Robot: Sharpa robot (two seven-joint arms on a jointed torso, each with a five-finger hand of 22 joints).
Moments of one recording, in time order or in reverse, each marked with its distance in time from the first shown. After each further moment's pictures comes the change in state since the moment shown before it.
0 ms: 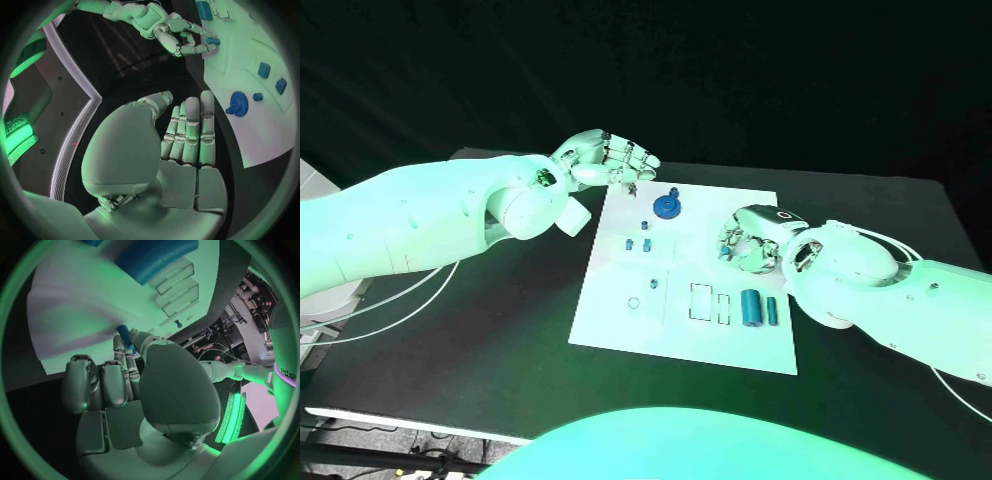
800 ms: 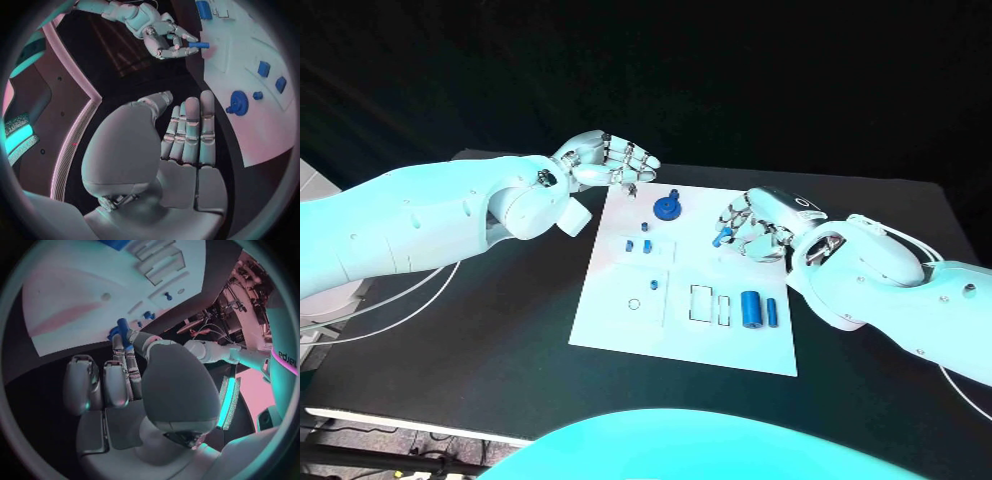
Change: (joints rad) left arm 0.000 0.004 0.000 -0.010 0.000 0.002 -0.001; left_hand 0.000 0.000 0.000 0.000 0.000 0.000 0.000 0.004 0.000 -0.004 0.004 0.000 0.000 0.000 0.000 0.000 0.001 0.000 0.000 0.000 0.000 -0.001; right arm 0.028 -0.060 0.018 0.116 0.066 -0.144 0.005; right_hand -0.043 0.031 0.075 -0.070 -0.004 0.021 -0.016 0.039 0.016 0.031 0.018 0.002 0.034 0.000 -0.014 0.007 0.008 -0.008 -0.002 -0.016 0.010 0.014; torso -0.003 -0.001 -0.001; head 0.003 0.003
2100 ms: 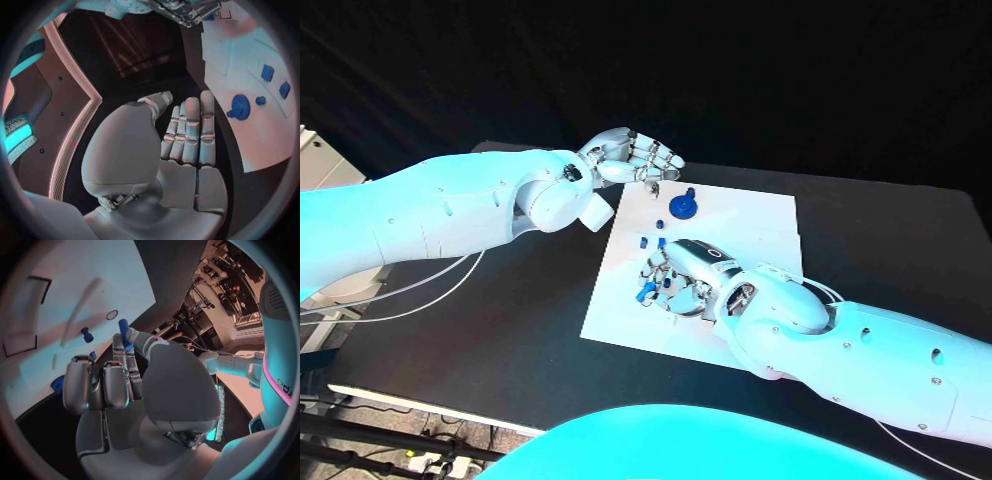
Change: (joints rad) left arm 0.000 0.022 0.000 -0.011 0.001 0.008 0.000; left_hand 0.000 0.000 -0.003 0.003 0.000 0.000 0.000 0.000 0.000 0.000 0.000 0.004 0.000 0.000 0.000 0.000 0.001 0.000 0.000 0.000 0.000 -0.001; right arm -0.122 0.247 -0.029 -0.010 0.006 0.040 0.046; right_hand -0.012 -0.012 0.014 -0.028 -0.002 -0.026 0.008 0.035 0.001 0.016 -0.016 -0.019 0.005 0.000 0.000 0.000 -0.006 0.001 0.000 0.000 -0.004 -0.005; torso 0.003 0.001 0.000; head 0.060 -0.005
